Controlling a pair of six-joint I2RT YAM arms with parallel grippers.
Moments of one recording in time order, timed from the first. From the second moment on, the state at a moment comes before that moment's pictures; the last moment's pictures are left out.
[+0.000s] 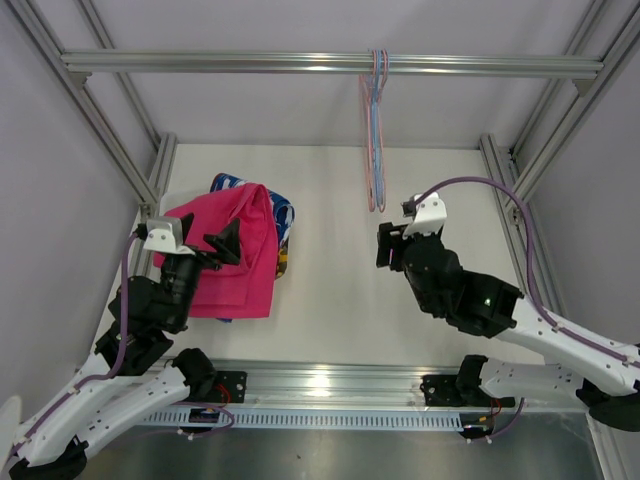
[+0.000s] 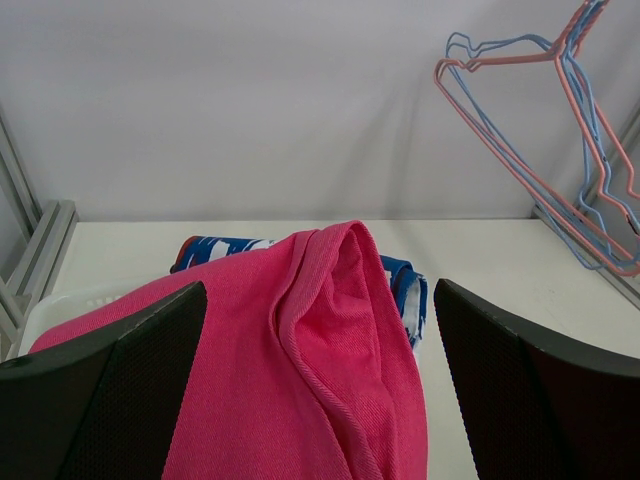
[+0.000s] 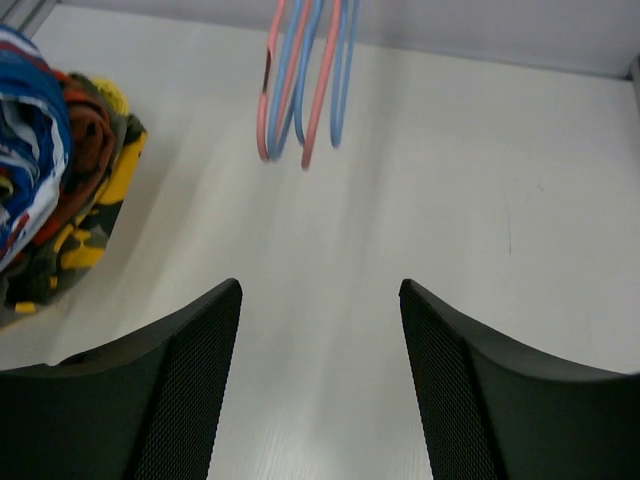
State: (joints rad) left arm -0.81 0.44 0.75 -0.08 -0.62 0.01; right arm 1.10 0.97 1.09 -0.44 0.85 0.29
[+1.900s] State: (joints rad) left arm -0.81 0.47 0.67 0.07 -0.75 0.16; right arm 0.60 0.83 1.03 -0.51 1.23 0.18
